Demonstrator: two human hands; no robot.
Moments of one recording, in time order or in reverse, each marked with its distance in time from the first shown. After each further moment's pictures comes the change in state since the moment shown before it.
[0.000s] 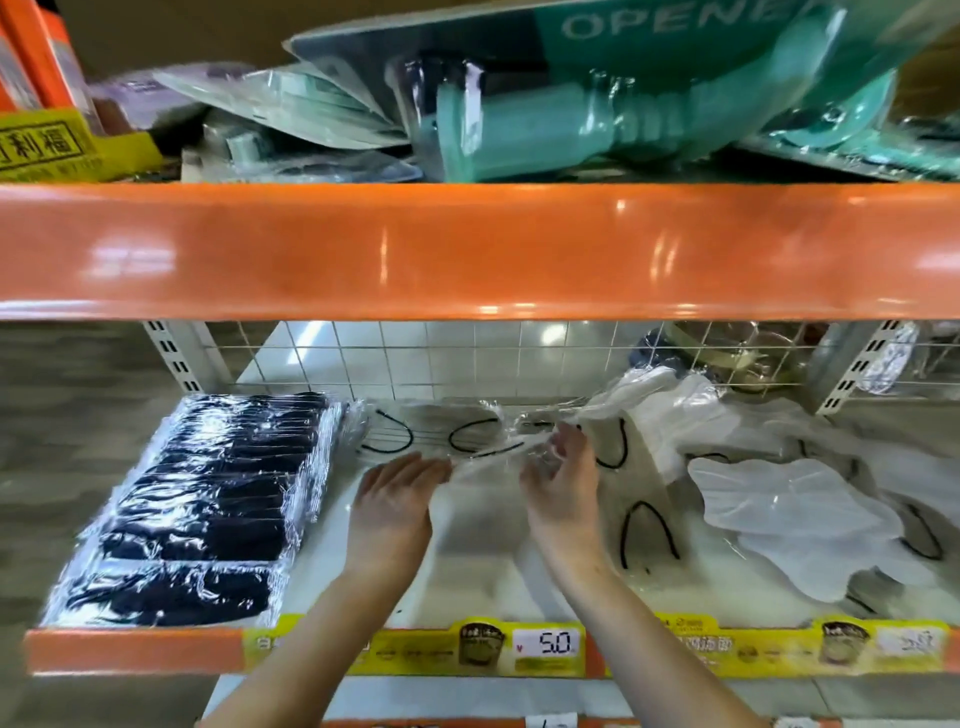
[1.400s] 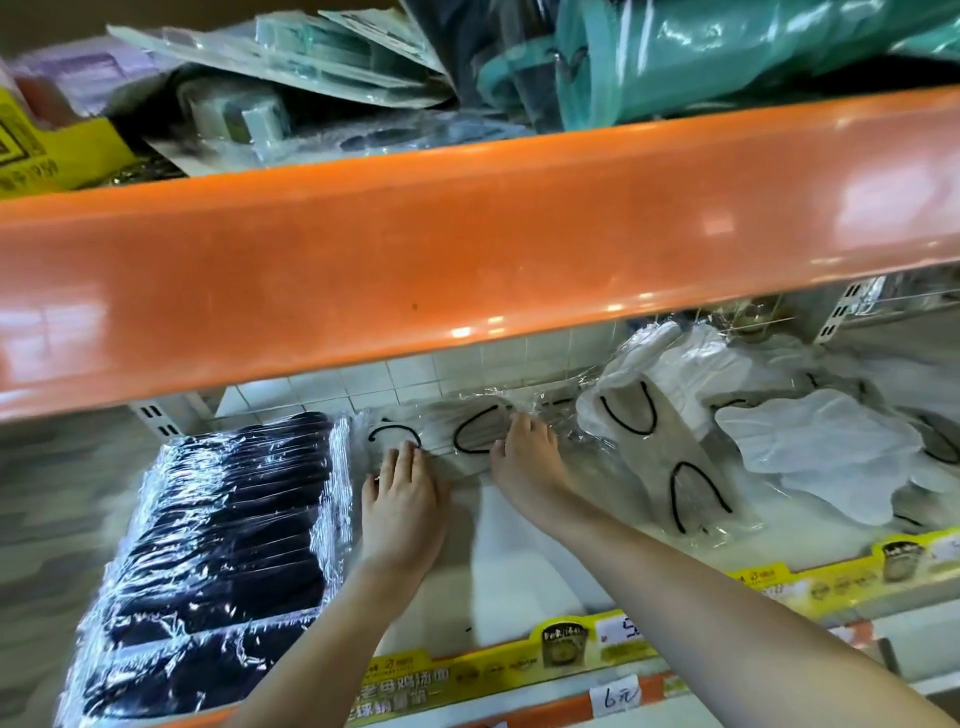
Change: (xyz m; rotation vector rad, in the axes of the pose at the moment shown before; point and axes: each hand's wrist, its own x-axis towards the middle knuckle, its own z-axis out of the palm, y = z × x) left_hand 0.015 -0.059 0.031 0.179 -0.532 -0.259; right_hand 0.033 0.001 0.079 -0.688 -0.331 0.064
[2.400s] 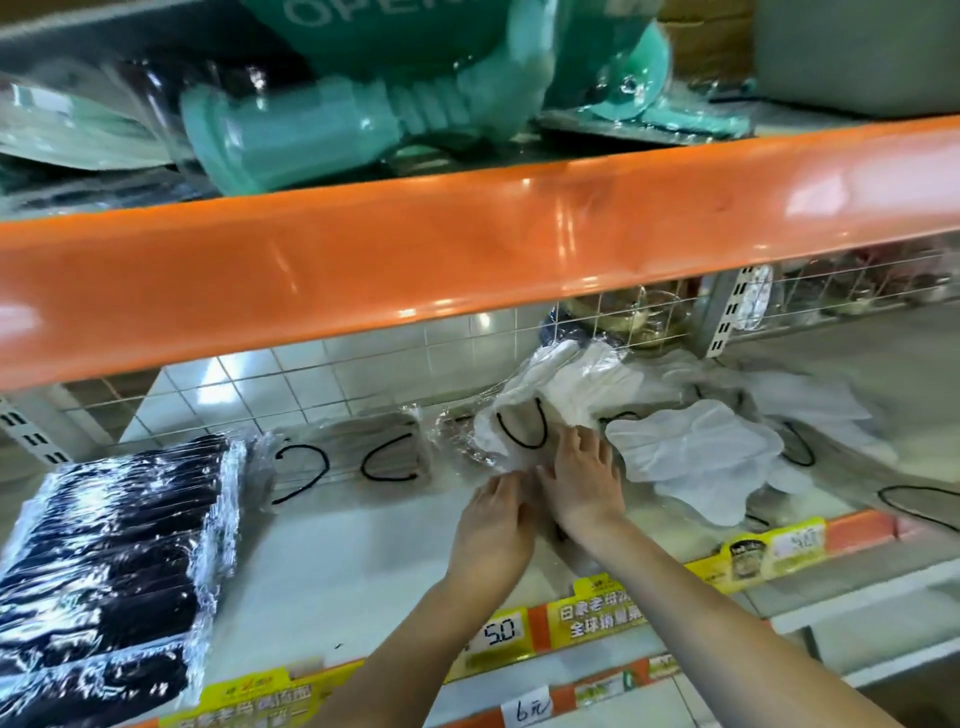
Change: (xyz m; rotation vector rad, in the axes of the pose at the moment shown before) left_hand -0.039 0.186 0.008 -0.510 -0.119 0.294; right_hand -0.038 0.139 -0.080 -0.120 0.184 0.193
